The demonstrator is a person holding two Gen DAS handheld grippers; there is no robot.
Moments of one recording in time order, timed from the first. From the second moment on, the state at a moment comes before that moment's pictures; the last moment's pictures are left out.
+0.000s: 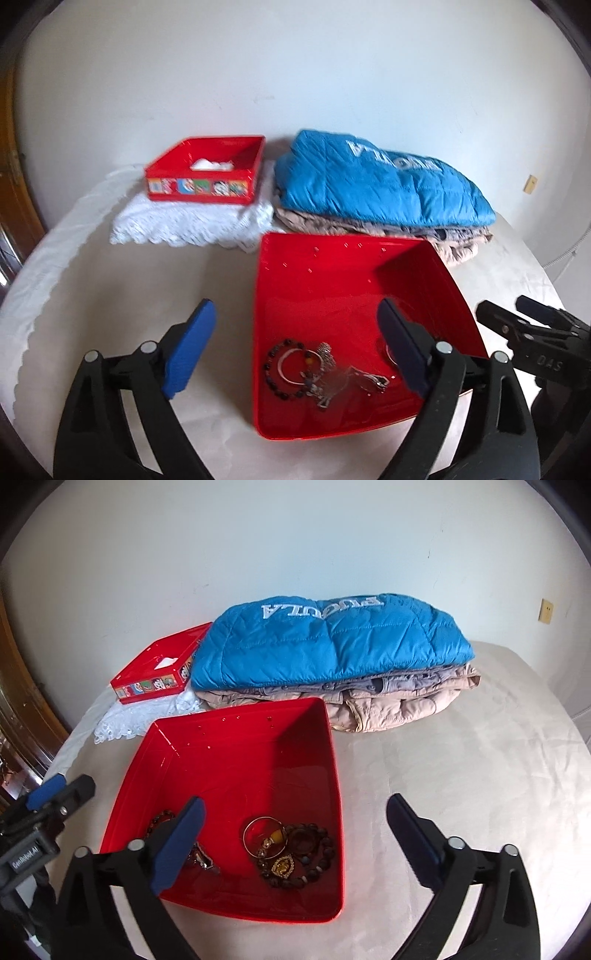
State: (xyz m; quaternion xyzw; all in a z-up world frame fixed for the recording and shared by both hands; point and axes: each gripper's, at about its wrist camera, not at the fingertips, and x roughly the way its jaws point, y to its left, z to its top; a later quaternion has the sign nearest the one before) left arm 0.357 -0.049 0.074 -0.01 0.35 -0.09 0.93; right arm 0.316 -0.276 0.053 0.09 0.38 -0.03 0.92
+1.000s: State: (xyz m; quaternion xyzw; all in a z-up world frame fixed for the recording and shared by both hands) left arm 0.224 -0.007 0.071 0.04 0.35 -0.08 0.93; right arm 0.215 -0.231 0.042 0.10 0.43 0.06 0.89
